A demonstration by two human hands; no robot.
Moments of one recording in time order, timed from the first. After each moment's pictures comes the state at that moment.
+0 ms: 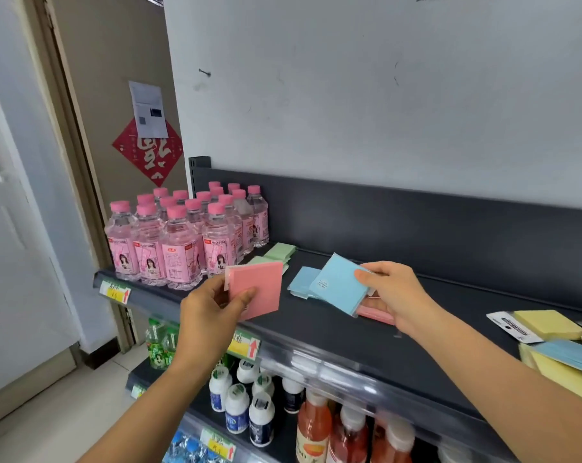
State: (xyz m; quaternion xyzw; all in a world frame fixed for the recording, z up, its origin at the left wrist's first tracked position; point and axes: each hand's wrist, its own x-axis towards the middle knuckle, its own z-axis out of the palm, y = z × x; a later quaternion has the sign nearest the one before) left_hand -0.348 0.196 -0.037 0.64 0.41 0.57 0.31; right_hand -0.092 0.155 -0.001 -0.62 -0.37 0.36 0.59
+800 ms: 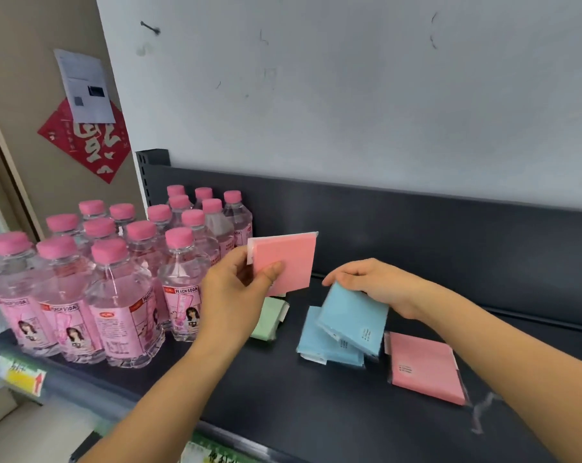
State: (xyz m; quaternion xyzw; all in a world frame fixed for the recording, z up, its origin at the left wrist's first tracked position) left_hand -0.278 0.346 -0.007 0.65 0.32 0.57 0.38; right_hand -0.060 0.300 0.011 -0.68 -0.55 0.37 0.32
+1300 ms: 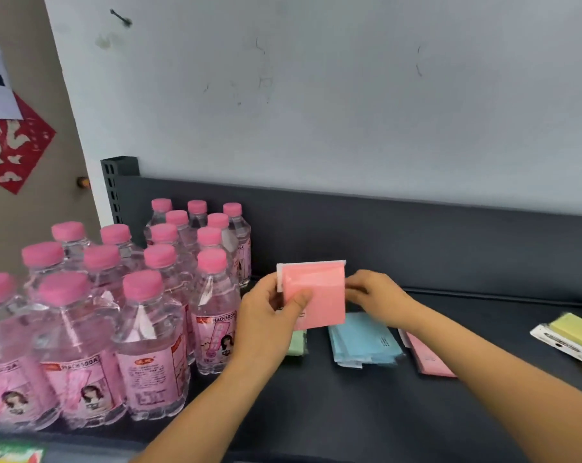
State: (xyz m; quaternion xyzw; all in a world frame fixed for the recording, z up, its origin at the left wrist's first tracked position) left_hand -0.300 0.380 -0.025 0.66 0.23 0.46 0.54; right_hand -0.101 0.316 -0.011 -0.77 -0.59 0.05 0.24
